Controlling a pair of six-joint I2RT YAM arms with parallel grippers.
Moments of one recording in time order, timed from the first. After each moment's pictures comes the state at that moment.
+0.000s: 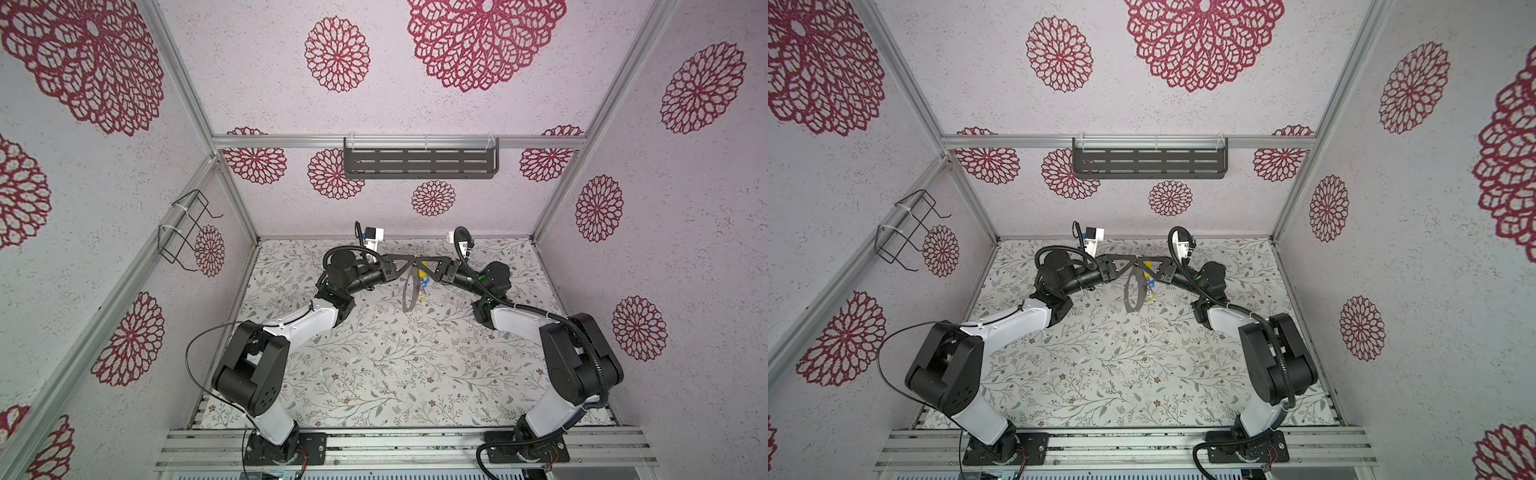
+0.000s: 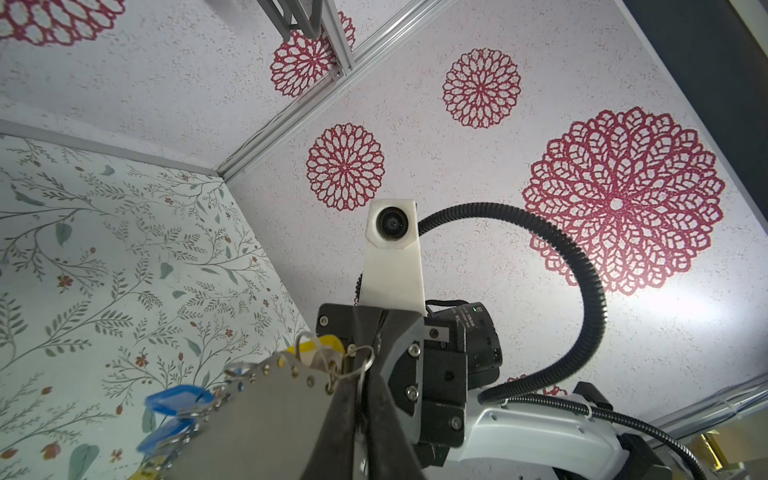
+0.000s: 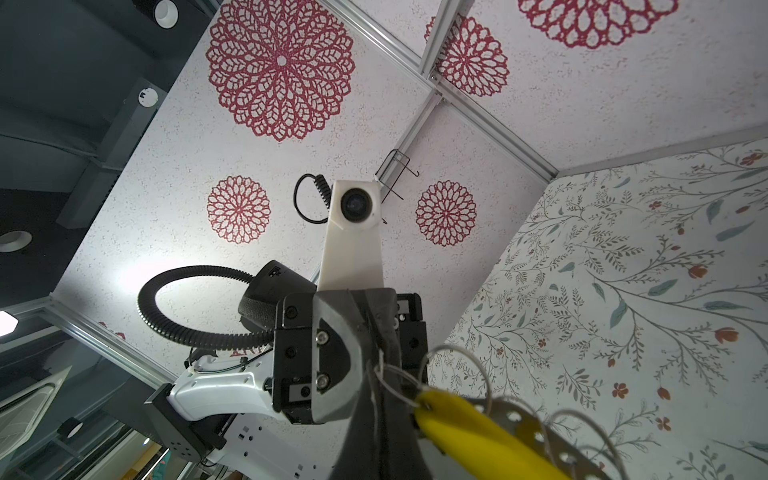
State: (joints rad) left arm -0.49 1.67 1.05 0.72 0.67 -1.02; right arm 0.37 1.68 0.91 1.14 -0.87 1.26
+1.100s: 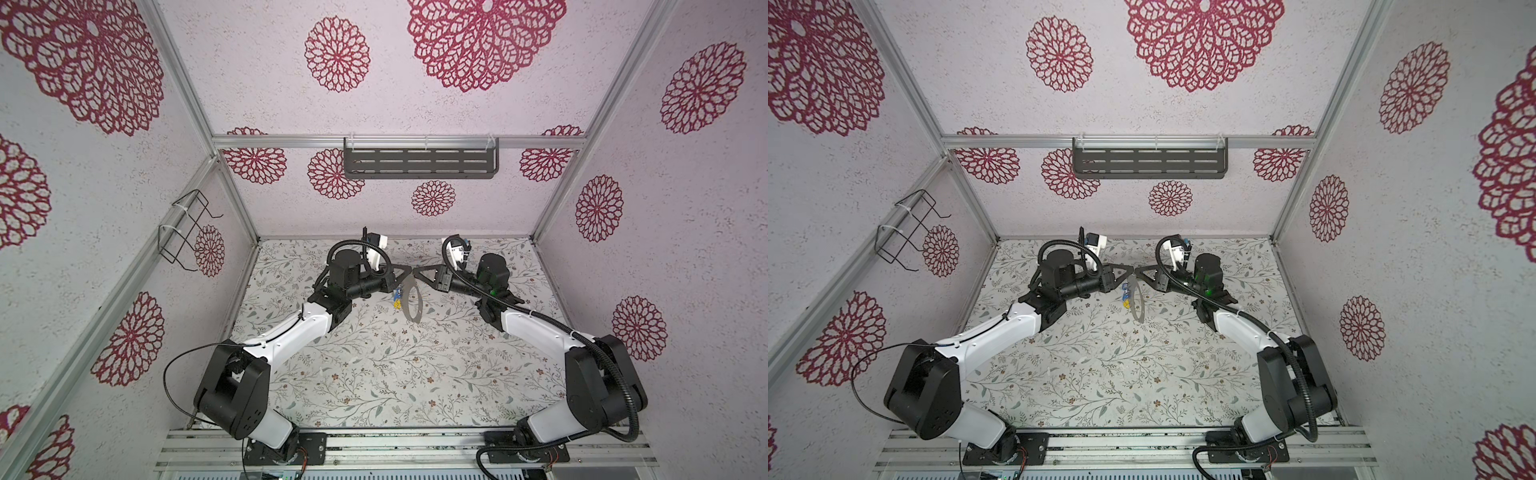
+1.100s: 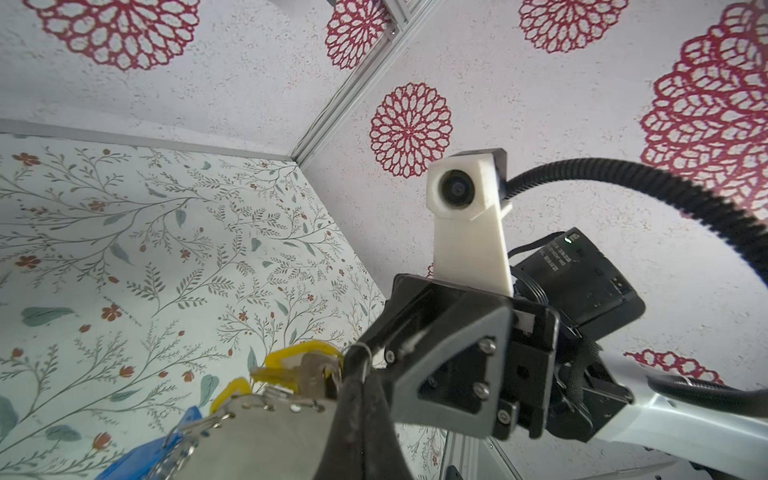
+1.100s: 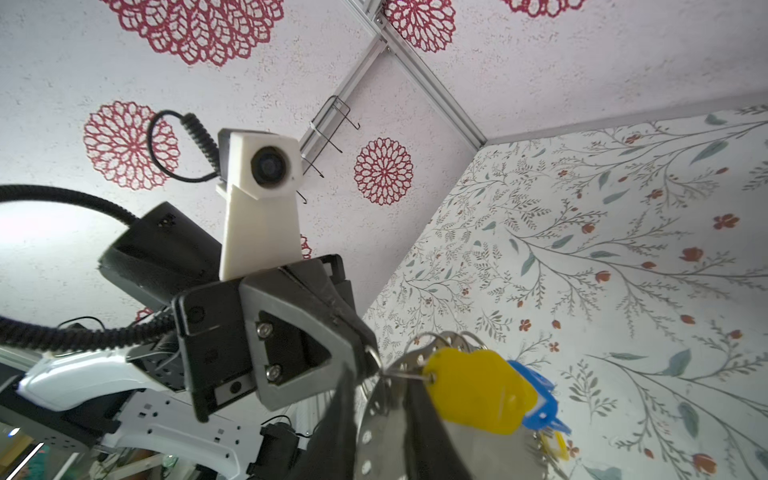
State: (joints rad) left arm -0.52 1.54 1.09 0.26 0.54 -0.66; right arm 0.39 1.51 0.94 0.52 -0.83 0.78
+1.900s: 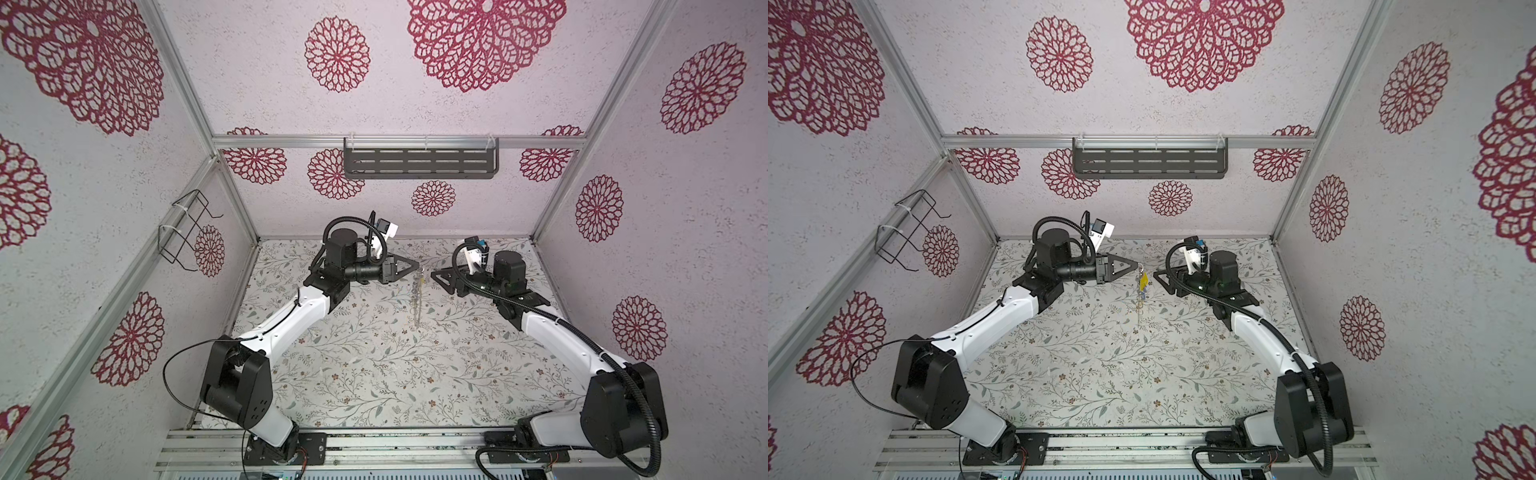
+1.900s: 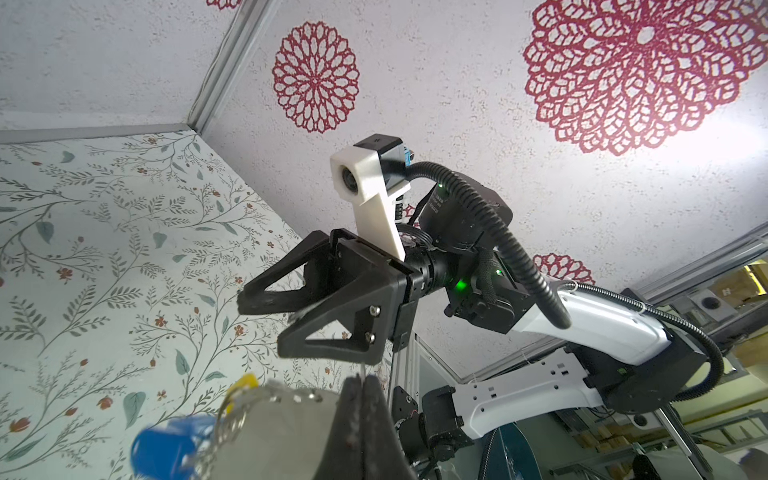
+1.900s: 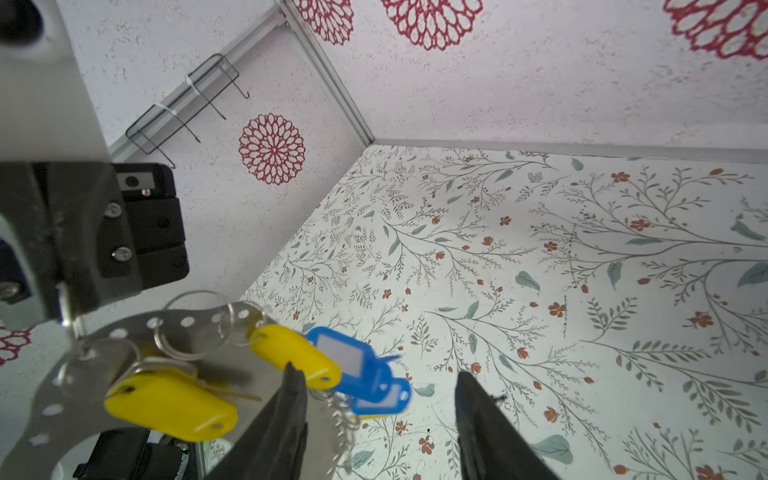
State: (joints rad) left arm -0.47 1.60 1.28 0.16 0.91 -0.60; right arm 0.33 1.37 0.98 0.05 -0.68 0.31
